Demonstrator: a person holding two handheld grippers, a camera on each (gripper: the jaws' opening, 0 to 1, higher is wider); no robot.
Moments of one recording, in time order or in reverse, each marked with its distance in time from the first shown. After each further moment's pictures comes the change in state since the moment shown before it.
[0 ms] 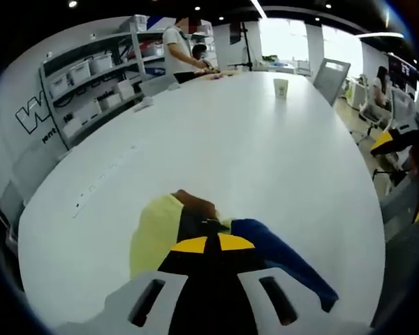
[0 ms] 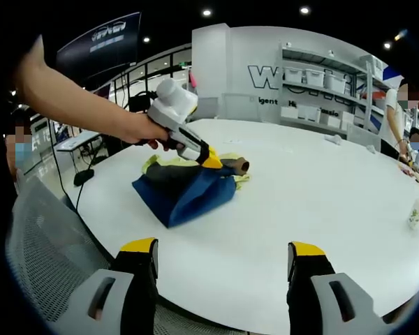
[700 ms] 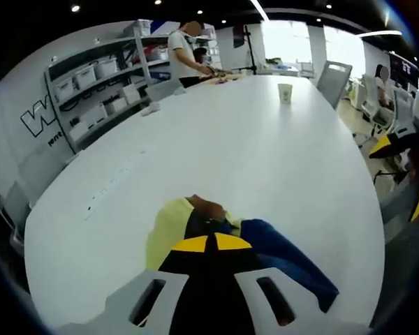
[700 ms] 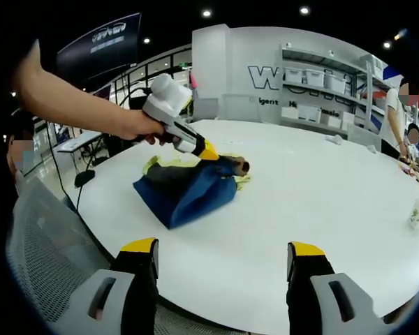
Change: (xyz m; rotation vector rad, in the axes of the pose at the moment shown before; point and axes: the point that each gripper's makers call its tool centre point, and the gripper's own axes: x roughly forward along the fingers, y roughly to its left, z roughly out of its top) left arm -0.022 0.014 0.008 0.002 -0.031 0.044; right arm -0.001 0.001 0.001 0.003 -0.005 0.007
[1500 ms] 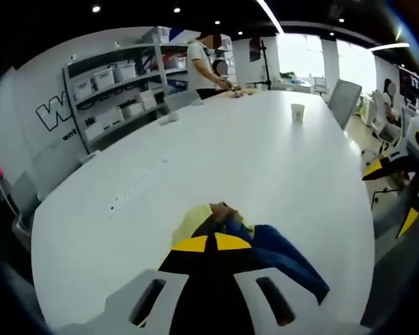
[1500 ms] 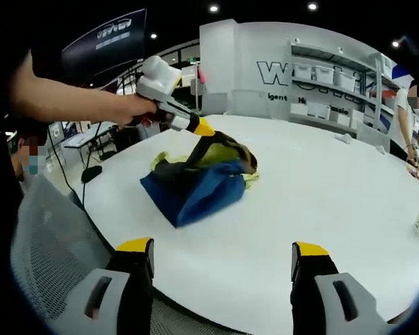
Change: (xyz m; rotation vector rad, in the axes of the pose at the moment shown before) left arm -0.047 0.027 0.016 -0.069 -0.063 0.061; right arm 0.006 0.001 0.012 -0.016 0.033 0.054
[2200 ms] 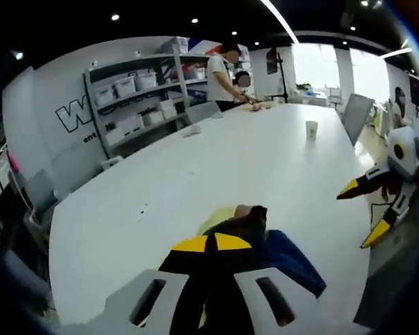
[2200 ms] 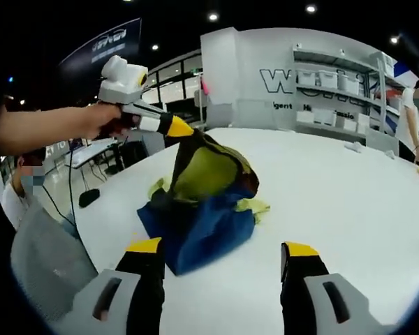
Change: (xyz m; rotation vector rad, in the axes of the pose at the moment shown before) left arm -0.061 0.033 0.019 -0.045 -0.069 0.114; right arm 0.065 0.010 0.050 0.054 -0.083 0.047
